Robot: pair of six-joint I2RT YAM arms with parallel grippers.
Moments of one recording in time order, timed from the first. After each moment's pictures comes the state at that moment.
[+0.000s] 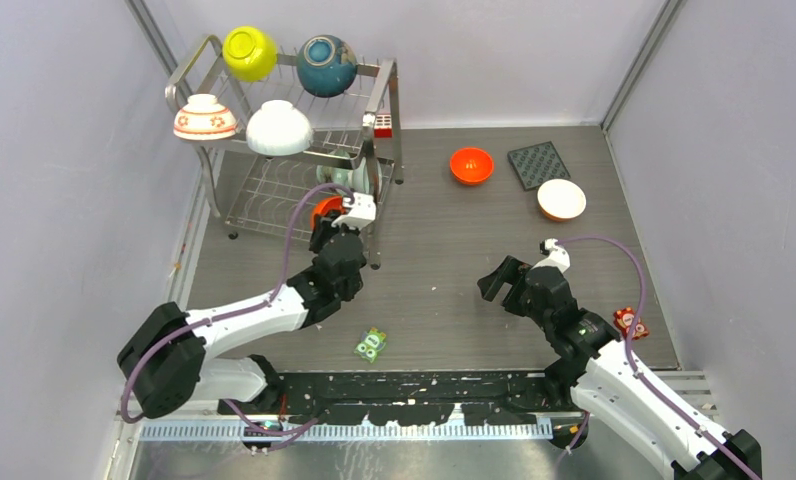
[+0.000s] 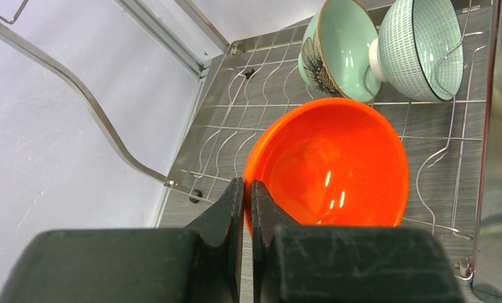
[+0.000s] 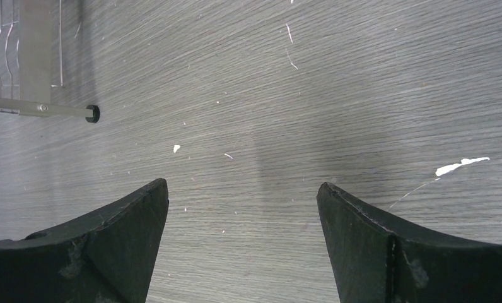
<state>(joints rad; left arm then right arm) -0.86 1.26 0.64 0.47 -1.13 0.42 0.54 0.57 0.34 -0.37 0.21 0.82</state>
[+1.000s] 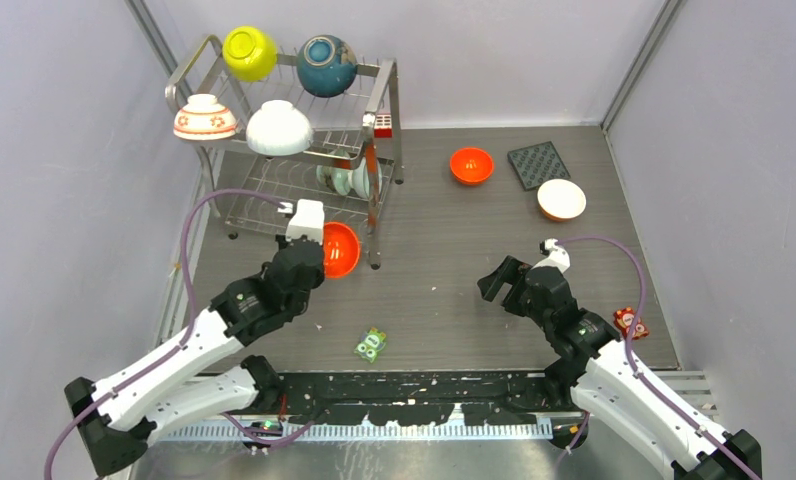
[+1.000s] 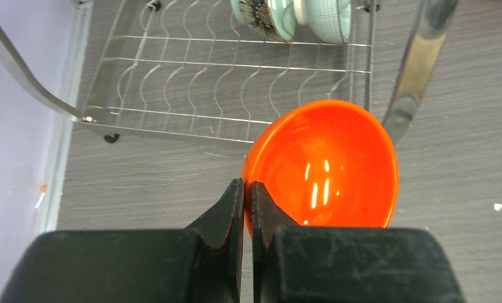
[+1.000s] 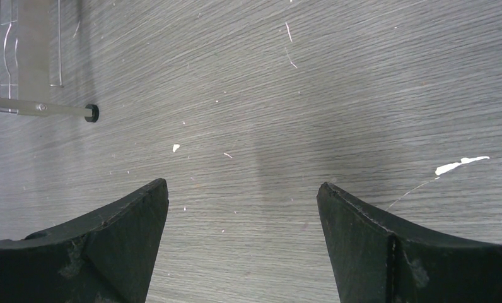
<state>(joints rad) -0.87 0.84 0.82 -0.47 -0.83 -0.21 0.54 0.57 0.34 -0.38 0.21 0.82</state>
